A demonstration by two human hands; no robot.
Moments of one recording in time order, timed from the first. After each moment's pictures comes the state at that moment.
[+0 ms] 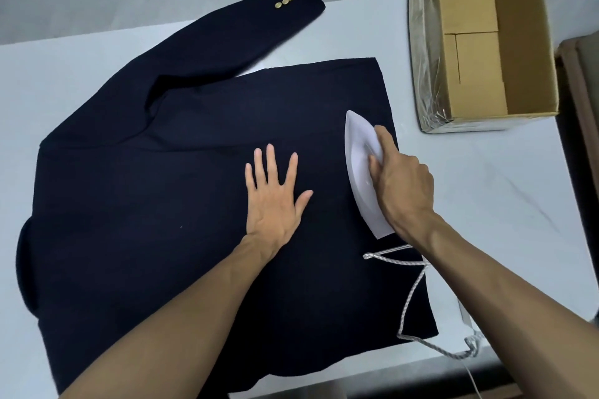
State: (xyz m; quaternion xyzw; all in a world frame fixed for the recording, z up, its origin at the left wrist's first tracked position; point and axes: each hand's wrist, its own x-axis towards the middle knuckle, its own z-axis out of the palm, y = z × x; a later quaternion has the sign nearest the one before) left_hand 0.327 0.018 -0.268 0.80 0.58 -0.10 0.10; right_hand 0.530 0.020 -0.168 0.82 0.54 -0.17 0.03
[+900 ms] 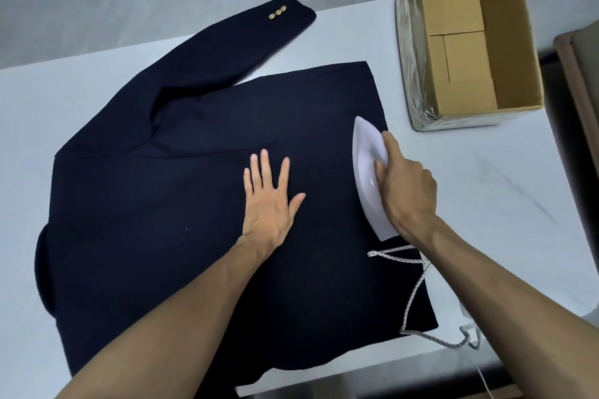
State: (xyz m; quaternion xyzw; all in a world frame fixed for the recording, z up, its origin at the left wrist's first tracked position) left_hand 0.319 0.016 -0.262 0.80 0.58 -0.12 0.12; right_hand 0.539 0.005 -0.158 0.84 0.50 -0.19 0.02
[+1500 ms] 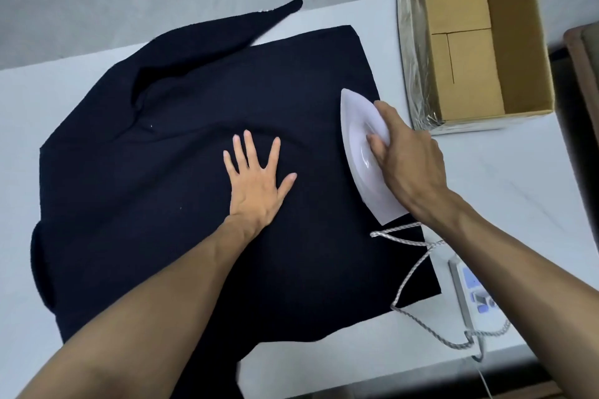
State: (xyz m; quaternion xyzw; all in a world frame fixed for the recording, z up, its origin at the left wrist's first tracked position) left_hand 0.322 0.069 -0.268 0.78 0.60 -0.15 0.10; right_hand 0.552 0.050 -0.128 0.81 0.53 -0.24 -0.06
